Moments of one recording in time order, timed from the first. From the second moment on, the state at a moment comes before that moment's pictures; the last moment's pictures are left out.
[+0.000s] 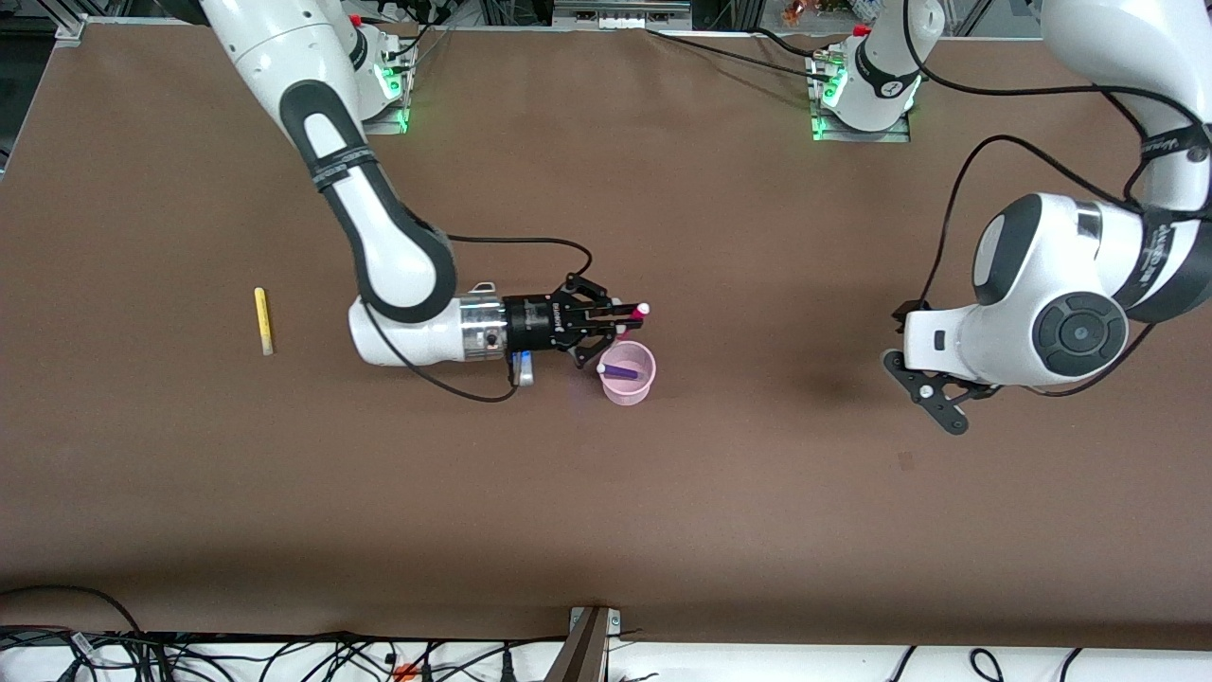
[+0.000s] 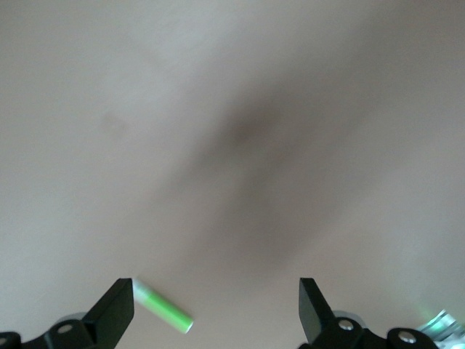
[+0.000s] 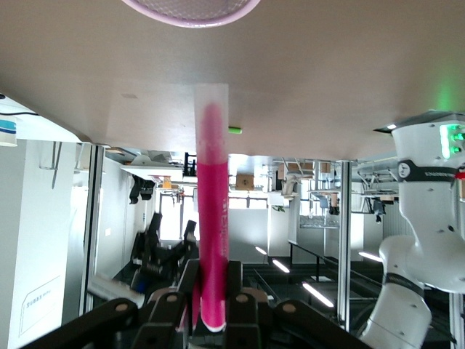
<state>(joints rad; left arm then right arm) -0.01 0.48 -0.20 -1.41 0.23 1.59 0.59 0.45 0.72 0.11 -1.49 1.55 2.05 0.92</state>
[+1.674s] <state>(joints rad) 0.01 -0.07 -0.01 -1.73 0.07 1.69 -0.10 0.46 0.78 0.07 -1.34 1.31 2.09 0.75</state>
